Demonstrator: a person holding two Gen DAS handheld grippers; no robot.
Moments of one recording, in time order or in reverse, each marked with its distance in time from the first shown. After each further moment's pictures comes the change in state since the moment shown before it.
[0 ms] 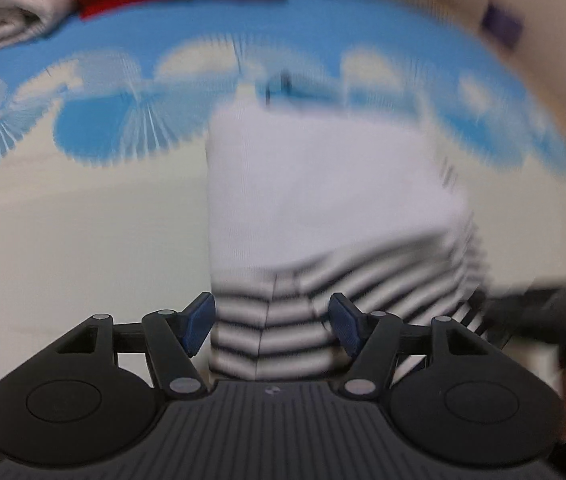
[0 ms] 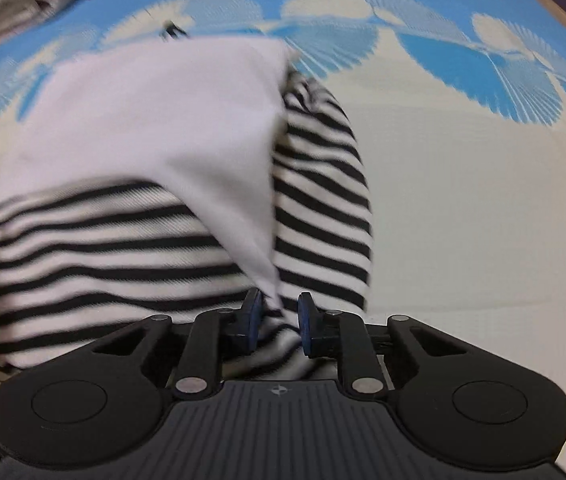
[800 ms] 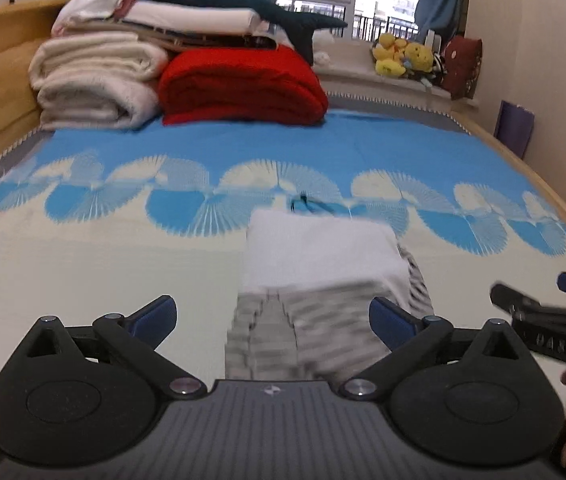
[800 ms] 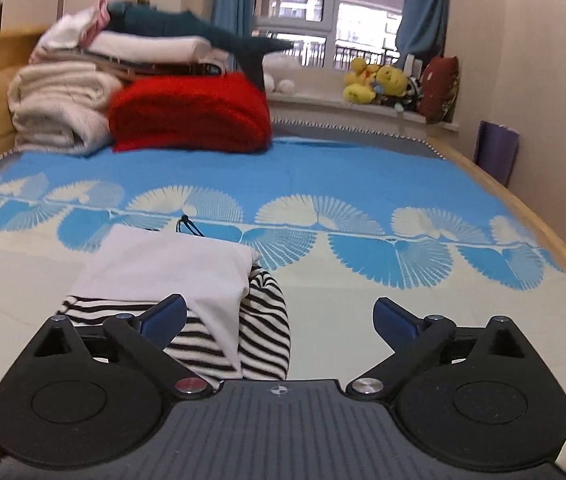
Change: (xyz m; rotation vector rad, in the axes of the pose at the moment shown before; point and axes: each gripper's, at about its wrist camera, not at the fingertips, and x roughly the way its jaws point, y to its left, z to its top) left arm -0.187 -0.056 -0.093 -0.141 -0.396 0.145; right arm -0.175 -0.003 -0.090 -0.078 -0.615 -0.081
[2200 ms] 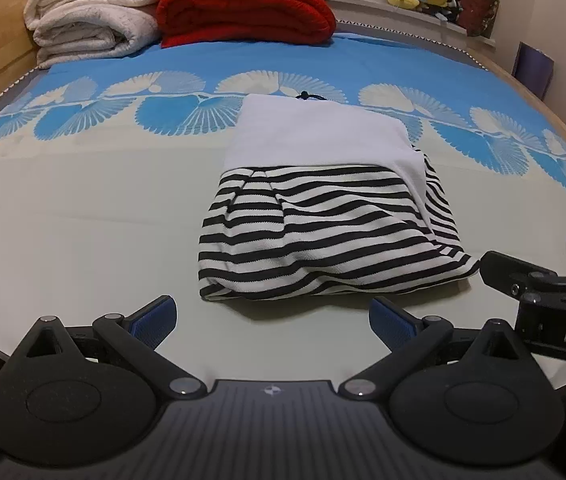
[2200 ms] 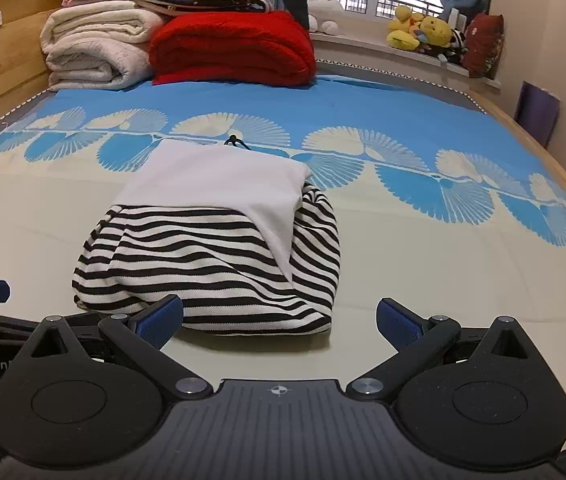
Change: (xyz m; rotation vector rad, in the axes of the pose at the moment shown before) left arm 0.064 -0.028 -0.068 -0.012 0.174 0.046; right arm 0.005 0.033 -0.037 -0.073 0.189 0.095
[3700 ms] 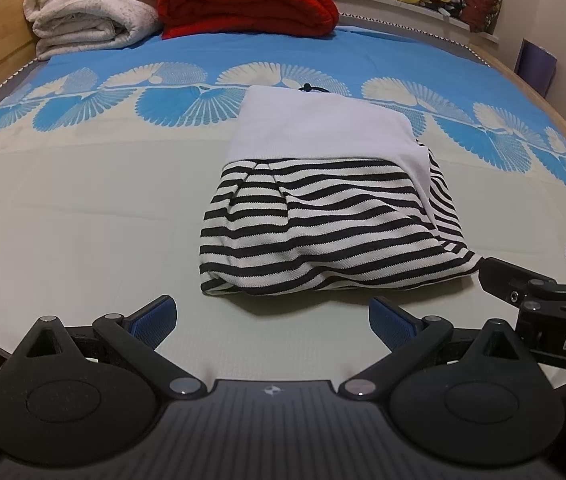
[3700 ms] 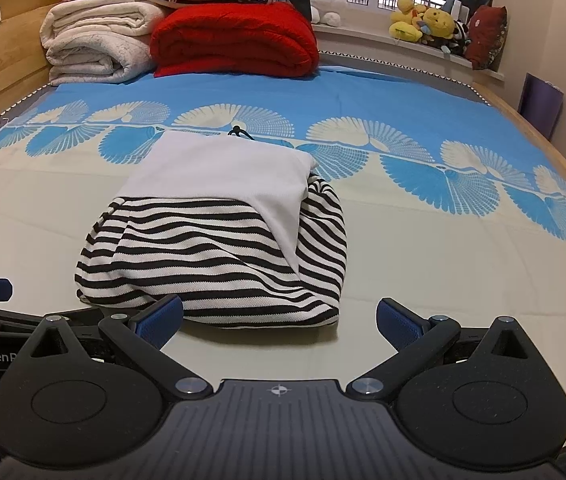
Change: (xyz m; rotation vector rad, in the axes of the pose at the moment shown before) left arm 0.005 0.001 0.000 -0.006 0.022 -0.002; right arm 0.006 0.004 -0.001 0.011 0.027 0.005
